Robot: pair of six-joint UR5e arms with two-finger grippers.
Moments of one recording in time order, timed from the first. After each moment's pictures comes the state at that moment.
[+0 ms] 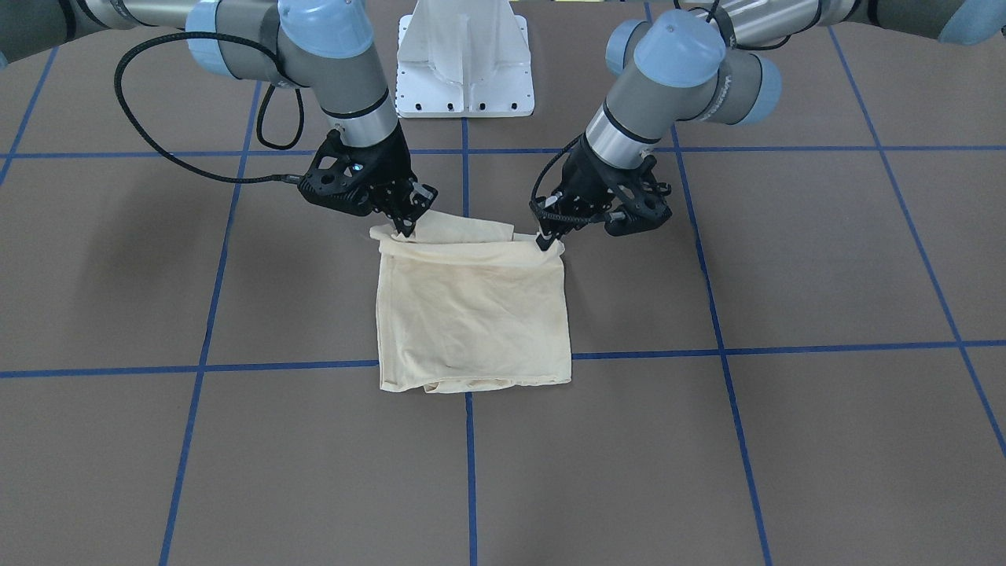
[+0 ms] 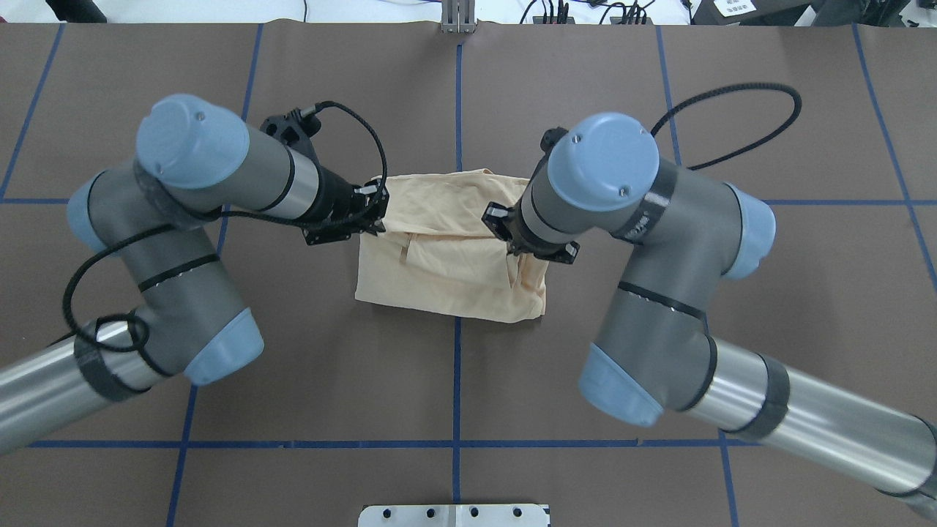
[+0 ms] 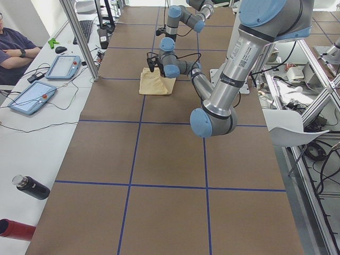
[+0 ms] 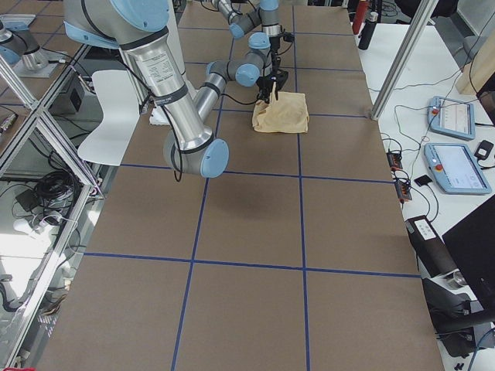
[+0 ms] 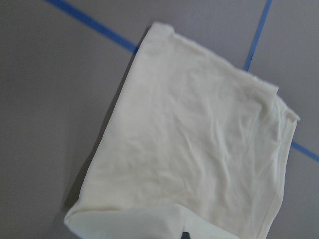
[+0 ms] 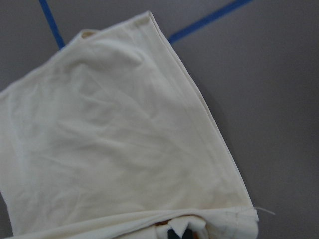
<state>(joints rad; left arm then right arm) -0.69 -2.17 -1.67 -1.99 -2.00 -1.64 0.60 -0.89 1.75 -1.56 1.85 1.63</state>
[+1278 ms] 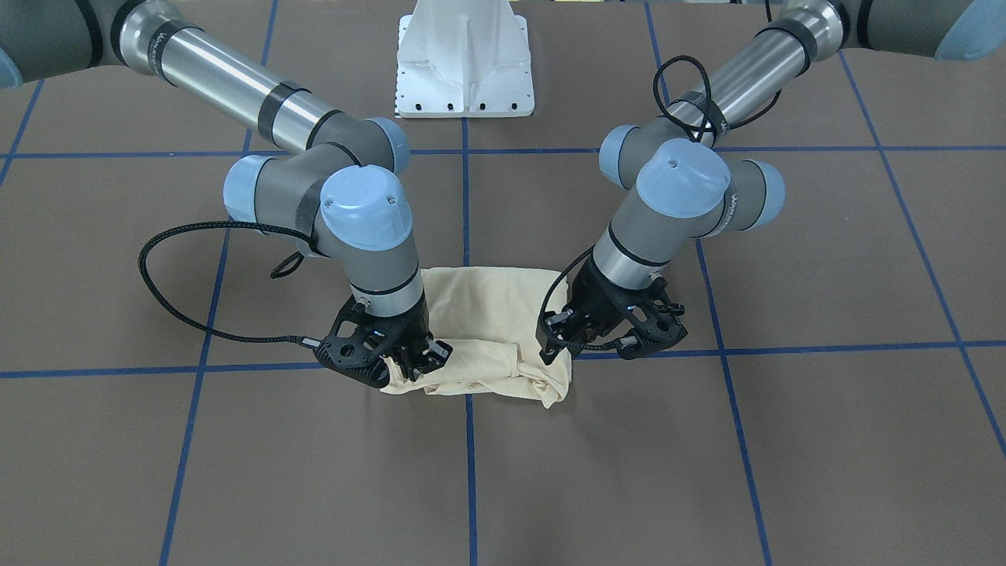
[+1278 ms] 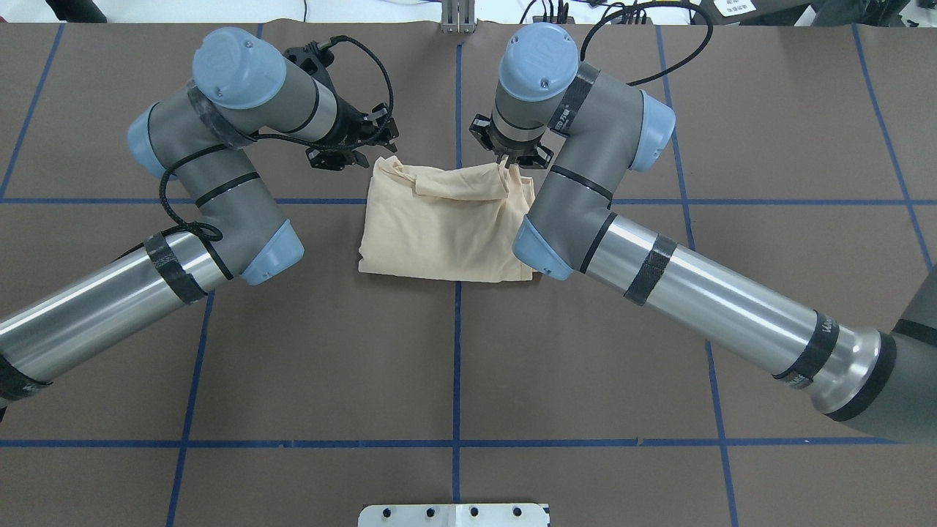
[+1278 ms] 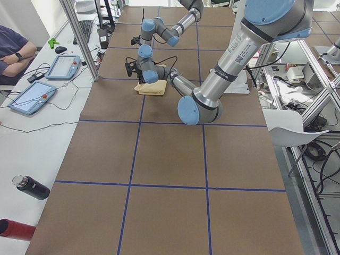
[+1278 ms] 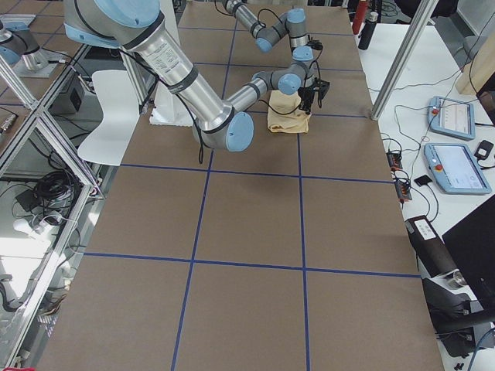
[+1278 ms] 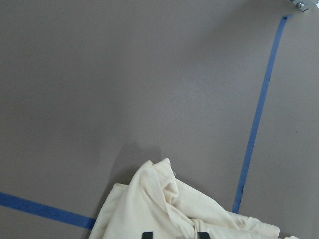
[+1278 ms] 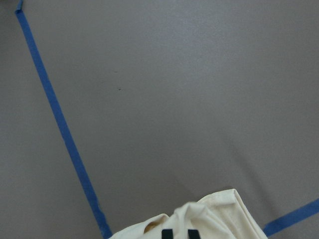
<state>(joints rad) -0.78 -2.30 -1.32 -2.19 -1.96 -1.56 0.71 -0.68 1.21 -1.31 1.84 1.56</state>
